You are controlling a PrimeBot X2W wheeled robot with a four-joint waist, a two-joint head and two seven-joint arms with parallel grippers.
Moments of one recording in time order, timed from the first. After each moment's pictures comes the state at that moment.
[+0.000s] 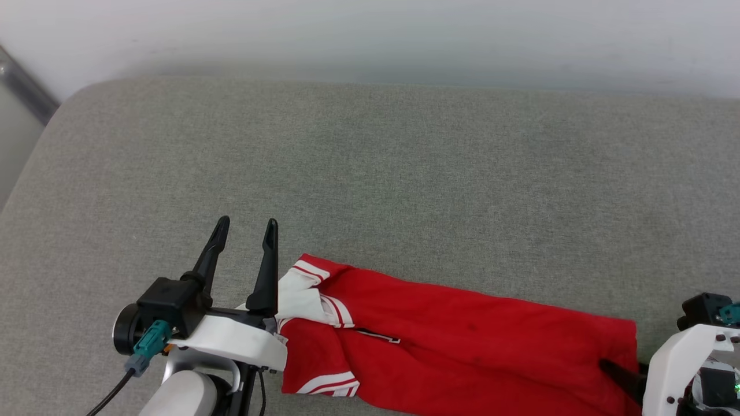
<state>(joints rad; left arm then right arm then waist) -0.19 0.37 -0.44 -0.01 -0.54 0.22 -0.25 -0.03 -0.24 -0.11 0.14 0.52 0.13 0.83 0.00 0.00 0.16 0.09</state>
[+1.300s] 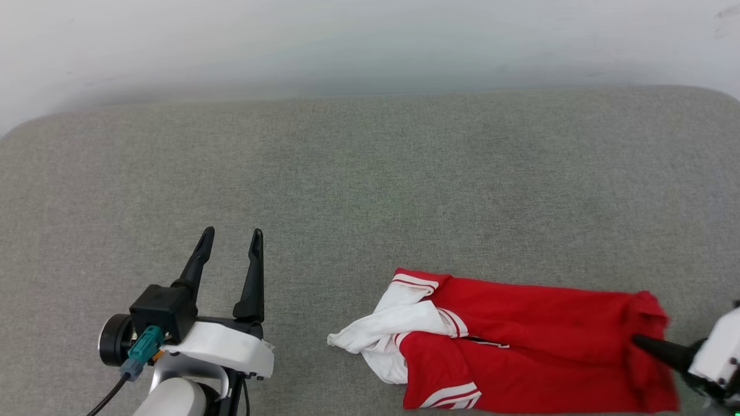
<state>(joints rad) -0.17 0.39 -0.43 0.02 -0.53 0.25 -0.25 -0.18 -0.14 -0.48 0.21 0.64 0.13 1.07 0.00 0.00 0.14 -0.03</state>
